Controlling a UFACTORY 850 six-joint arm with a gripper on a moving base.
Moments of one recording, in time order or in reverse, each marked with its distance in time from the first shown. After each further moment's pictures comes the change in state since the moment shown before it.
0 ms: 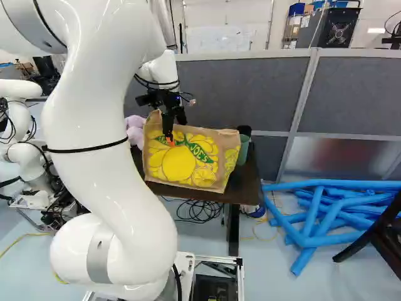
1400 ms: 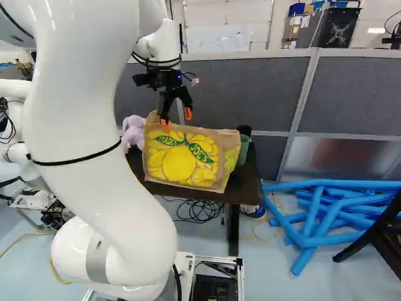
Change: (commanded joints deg) arm -2.8 6.5 -4.5 0.0 -8.7 0.0
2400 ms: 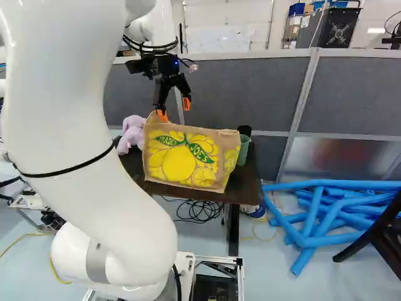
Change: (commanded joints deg) arm -0.1 4.2 -0.9 0.0 -2.6 0.0
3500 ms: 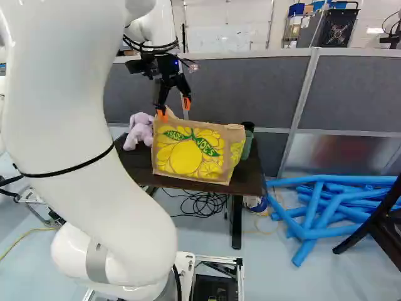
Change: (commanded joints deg) arm 0.0 0.0 0.0 0.0 0.0 0.0
